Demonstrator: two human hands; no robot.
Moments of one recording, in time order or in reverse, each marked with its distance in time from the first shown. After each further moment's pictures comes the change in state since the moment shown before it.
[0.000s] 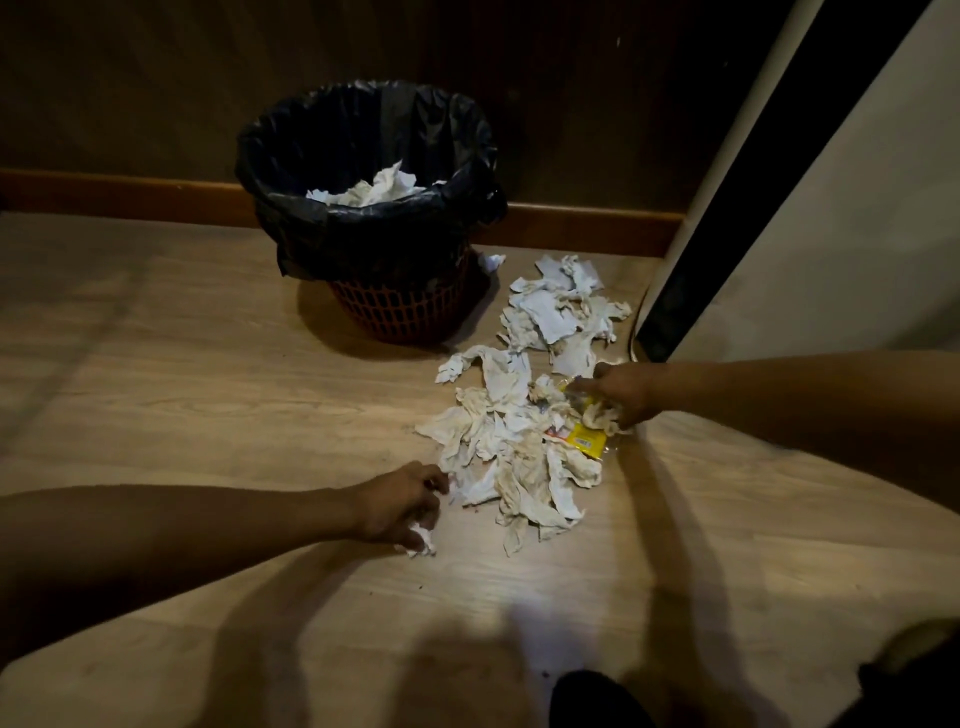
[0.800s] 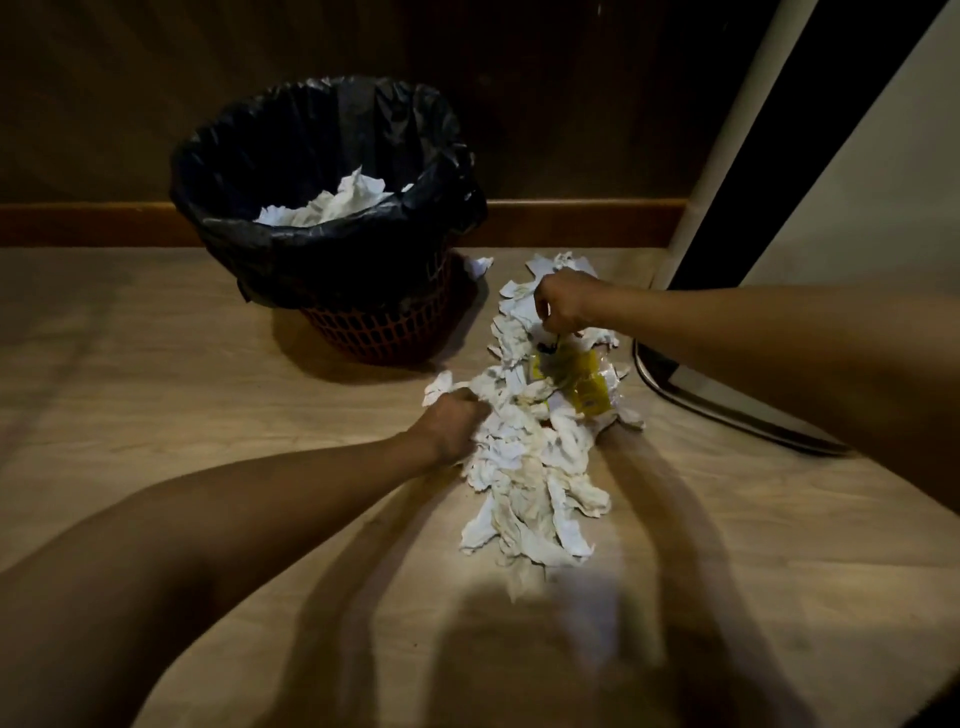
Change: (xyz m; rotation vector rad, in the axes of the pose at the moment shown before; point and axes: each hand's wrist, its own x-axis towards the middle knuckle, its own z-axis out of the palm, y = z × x) left_hand 0.130 -0.001 -0.085 0.070 0.265 -0.245; right_hand 0.074 0.022 -0.111 0.386 0.397 0.214
